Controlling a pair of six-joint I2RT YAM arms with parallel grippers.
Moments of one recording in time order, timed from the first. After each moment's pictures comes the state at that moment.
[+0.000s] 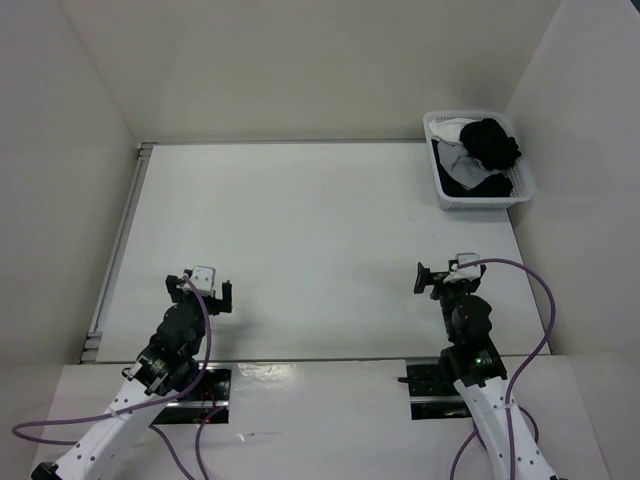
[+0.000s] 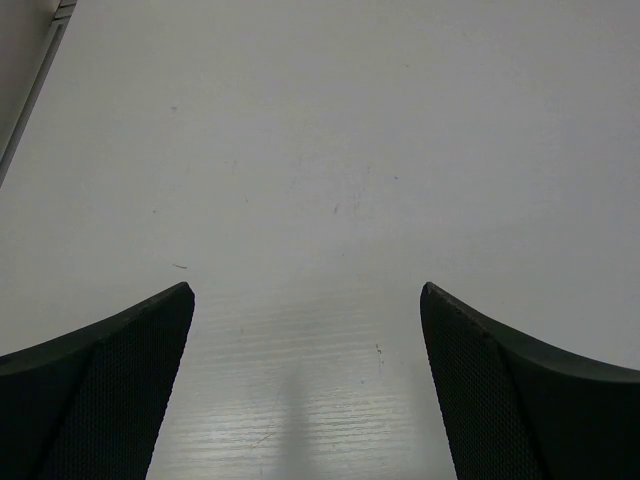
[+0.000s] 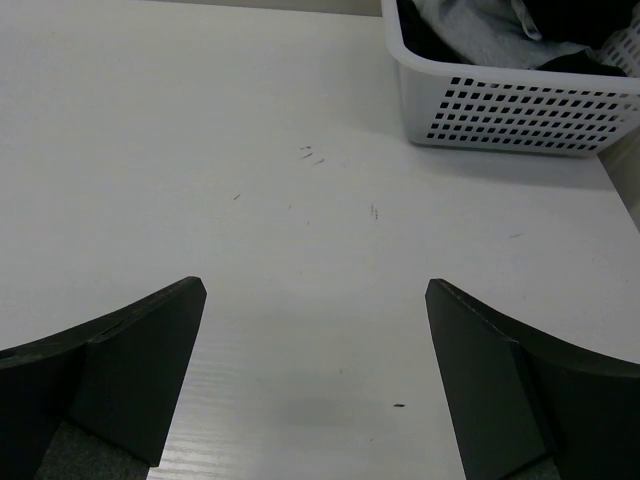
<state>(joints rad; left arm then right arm) -0.53 0.01 0.03 -0.19 -0.50 0.04 0.26 0.01 0.04 -0.08 0.25 -0.03</state>
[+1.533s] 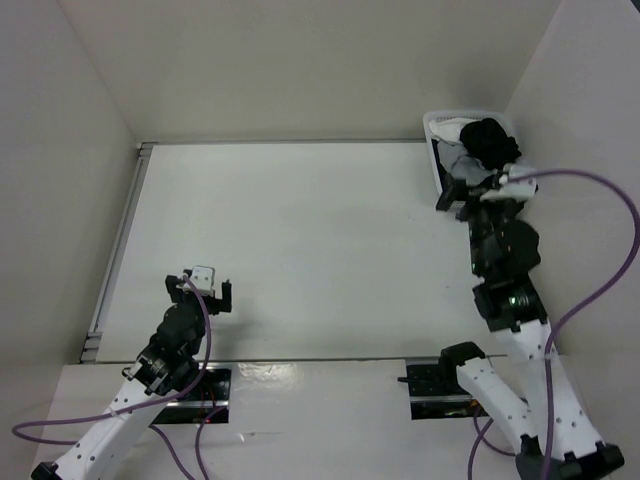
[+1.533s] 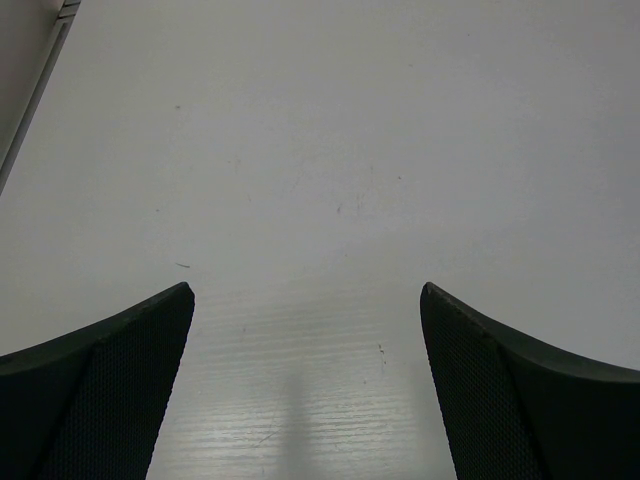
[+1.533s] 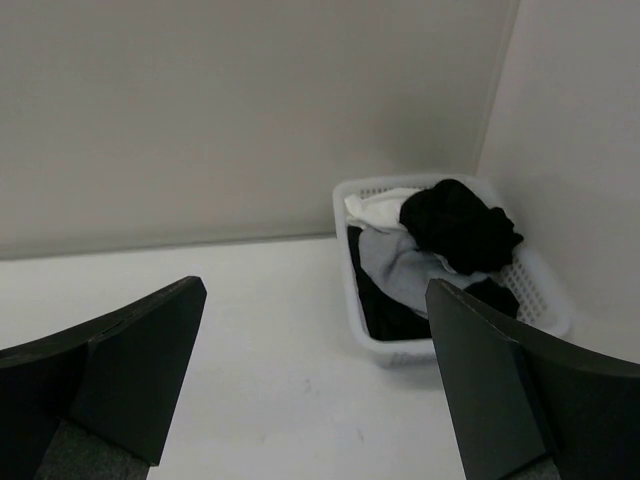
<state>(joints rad) -0.53 0.01 0.03 -0.19 -0.51 0.04 0.24 0.64 0.83 0.01 0.35 -0.04</state>
